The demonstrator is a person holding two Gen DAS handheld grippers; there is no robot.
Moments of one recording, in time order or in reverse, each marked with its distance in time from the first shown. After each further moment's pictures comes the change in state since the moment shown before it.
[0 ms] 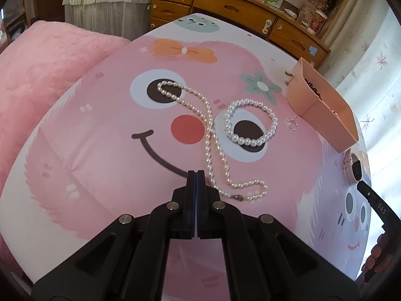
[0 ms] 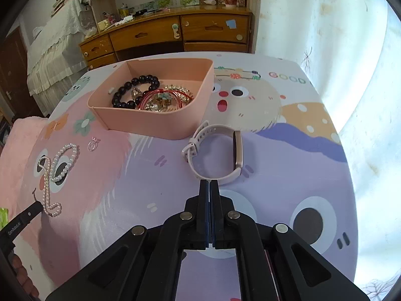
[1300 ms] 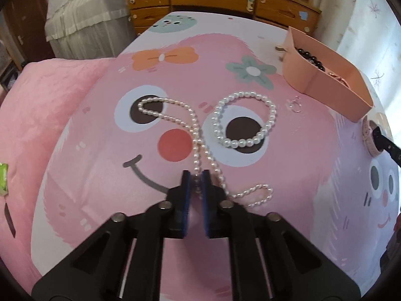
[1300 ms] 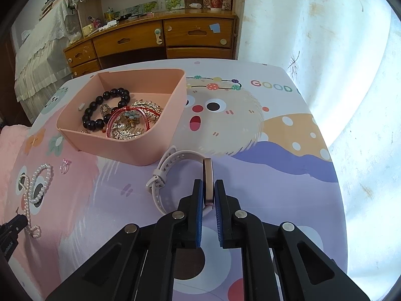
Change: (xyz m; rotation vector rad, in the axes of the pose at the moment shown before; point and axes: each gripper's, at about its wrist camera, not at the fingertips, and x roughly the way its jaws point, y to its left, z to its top) left arm 0.016 -0.035 0.016 0.240 0.040 0.127; right arm 0.028 -0.022 0.025 0.062 -0.015 -0.072
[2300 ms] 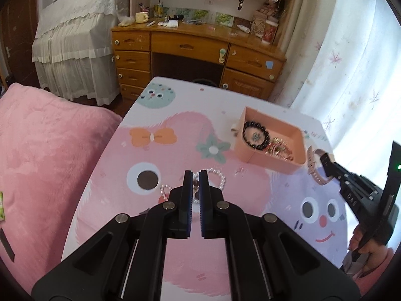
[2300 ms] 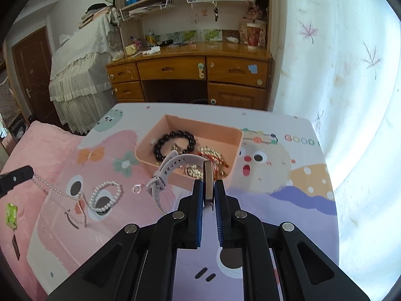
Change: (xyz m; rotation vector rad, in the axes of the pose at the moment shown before) left arm -0.157 0.022 0.064 0.016 -0.210 -0.192; right arm -0.130 0.056 0.026 -0.122 -0.185 0.166
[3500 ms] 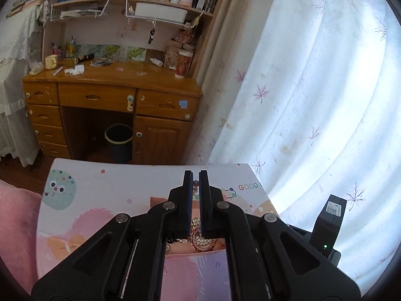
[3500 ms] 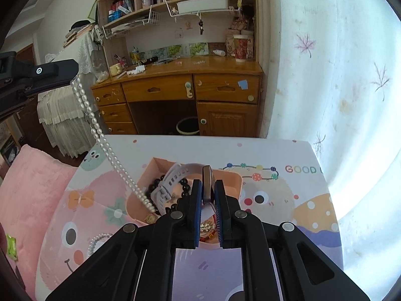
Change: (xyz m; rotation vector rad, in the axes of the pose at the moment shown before) left arm 0.056 -0.123 0.176 0.205 -0.115 -0.444; right arm 0.040 0.007 0.077 0.099 -0.034 -0.066
